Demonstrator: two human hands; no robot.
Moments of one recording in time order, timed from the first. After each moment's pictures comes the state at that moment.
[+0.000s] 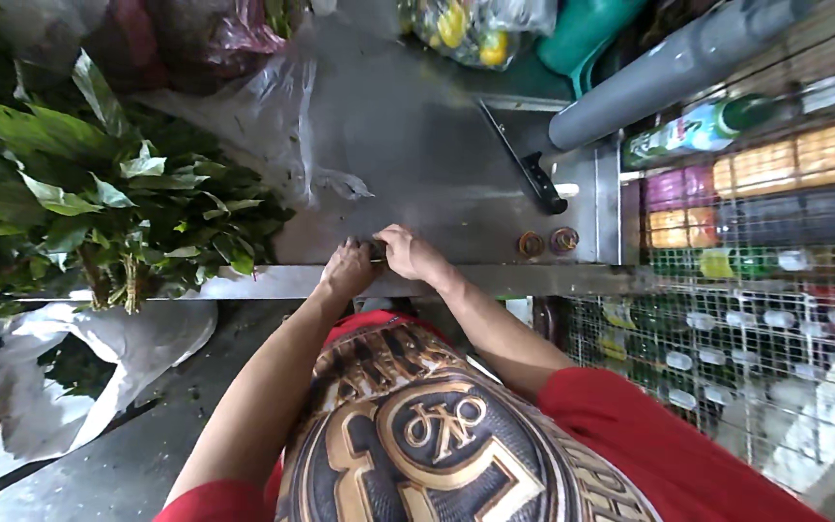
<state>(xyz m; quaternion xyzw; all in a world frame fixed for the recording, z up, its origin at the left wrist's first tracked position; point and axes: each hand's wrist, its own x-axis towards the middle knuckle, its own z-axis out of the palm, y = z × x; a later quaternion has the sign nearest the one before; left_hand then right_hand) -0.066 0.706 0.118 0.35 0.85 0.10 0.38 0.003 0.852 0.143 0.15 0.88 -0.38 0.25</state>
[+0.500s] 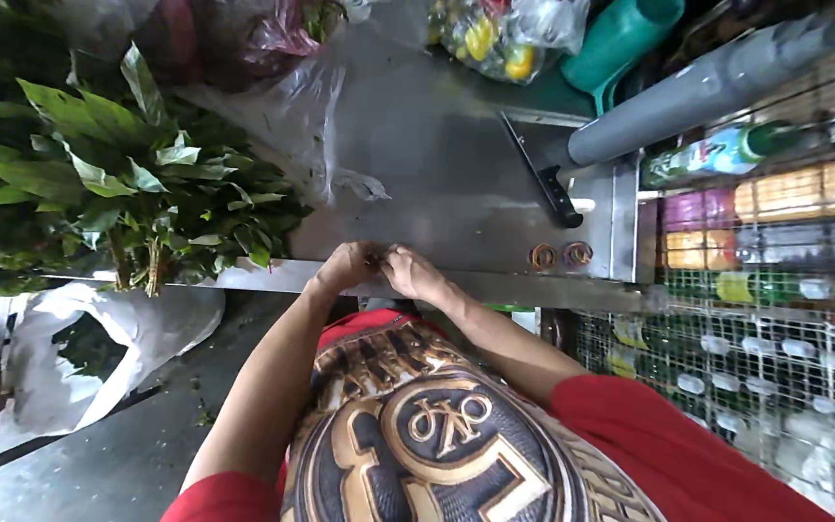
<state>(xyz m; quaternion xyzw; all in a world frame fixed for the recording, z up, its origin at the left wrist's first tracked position) -0.092 0.680 0.119 0.35 0.80 0.22 0.44 0.021 0.821 0.128 0.10 0.91 -0.32 0.25</state>
